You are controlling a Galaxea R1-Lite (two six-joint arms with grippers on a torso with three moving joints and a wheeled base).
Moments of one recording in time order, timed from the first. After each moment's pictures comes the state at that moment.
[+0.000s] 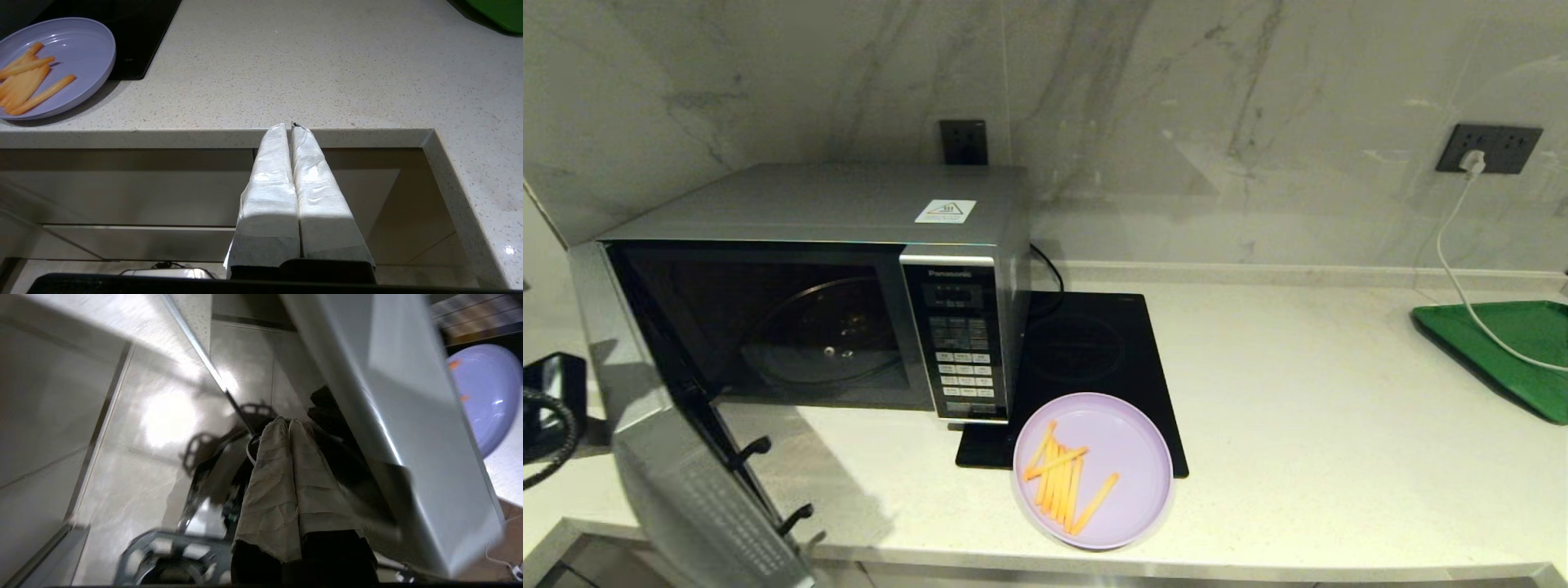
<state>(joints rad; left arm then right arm) 0.04 1.26 -1.24 0.86 -0.04 -0.41 0.00 0.00 -0.11 0.26 -0.04 0.09</state>
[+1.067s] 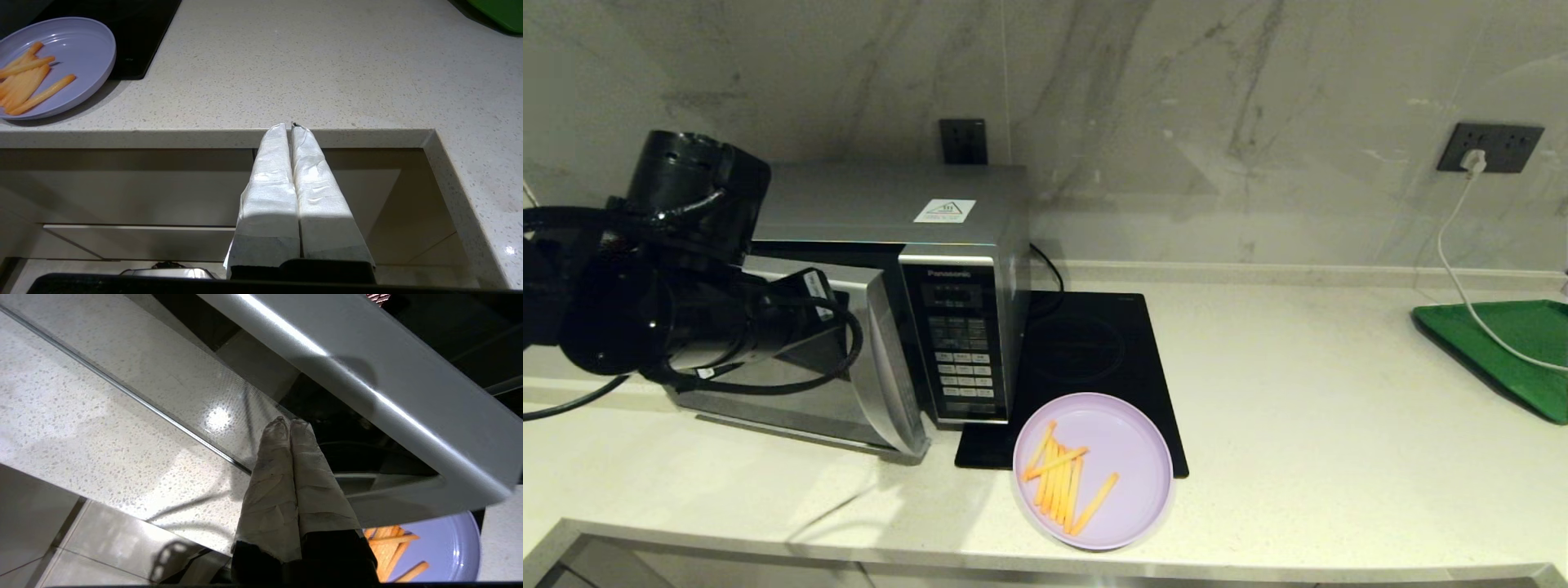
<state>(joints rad) -0.40 1.54 -1.23 0.31 0.45 -0.65 0.00 0.00 -0.11 0.26 -0.04 0.09</state>
